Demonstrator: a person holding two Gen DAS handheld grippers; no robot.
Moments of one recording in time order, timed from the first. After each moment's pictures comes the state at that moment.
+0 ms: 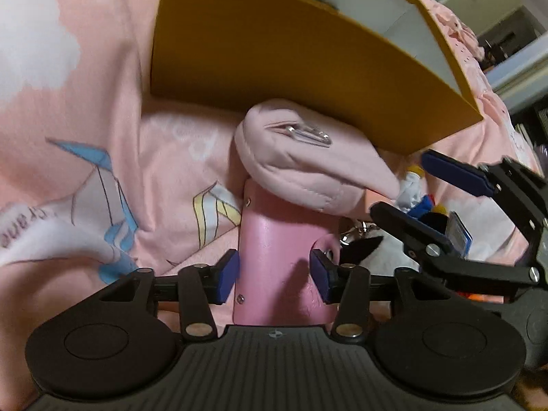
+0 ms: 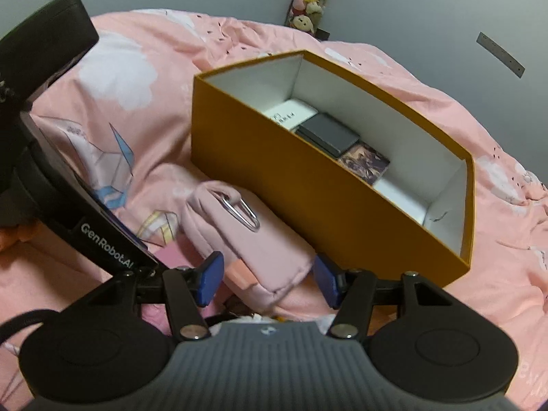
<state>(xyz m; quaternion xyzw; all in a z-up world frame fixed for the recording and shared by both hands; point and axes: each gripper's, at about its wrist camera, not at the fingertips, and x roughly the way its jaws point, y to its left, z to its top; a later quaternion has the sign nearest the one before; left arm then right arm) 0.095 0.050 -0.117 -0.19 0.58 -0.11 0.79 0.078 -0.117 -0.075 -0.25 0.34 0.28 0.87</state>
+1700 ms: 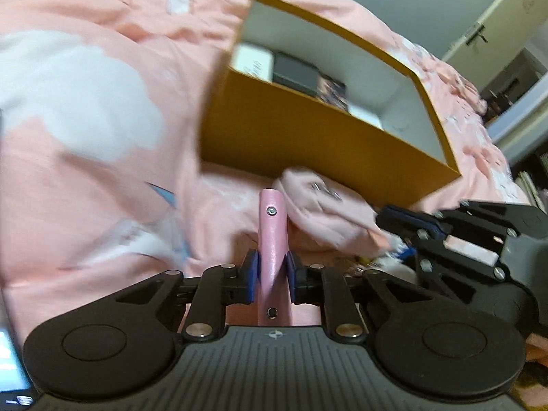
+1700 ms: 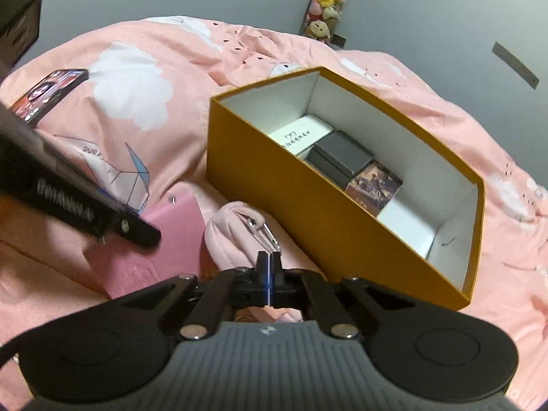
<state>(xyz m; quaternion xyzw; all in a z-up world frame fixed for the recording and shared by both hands) 0.059 0.075 -0.066 -0.19 0.48 -0.05 0.85 0.078 -0.104 -0.054 -0.26 0.33 0.31 0.85</state>
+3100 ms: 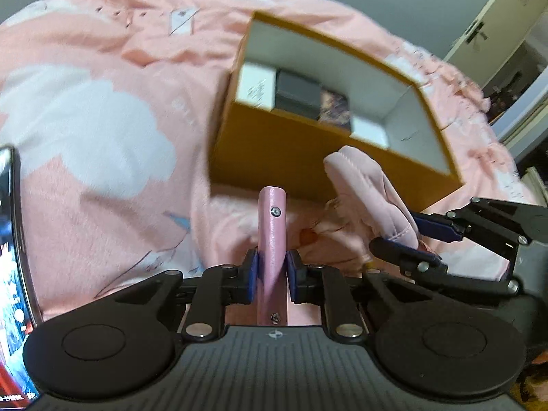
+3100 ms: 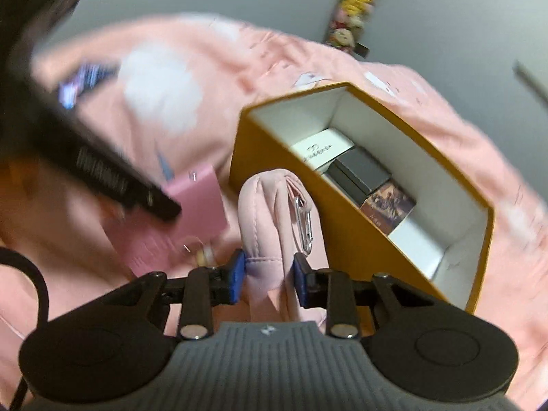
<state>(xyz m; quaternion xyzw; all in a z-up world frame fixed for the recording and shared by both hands) 0.055 0.081 -0.041 -0.17 0.47 -0.06 0.86 0.094 -0.103 -0.037 -0.25 0.33 0.34 0.84</state>
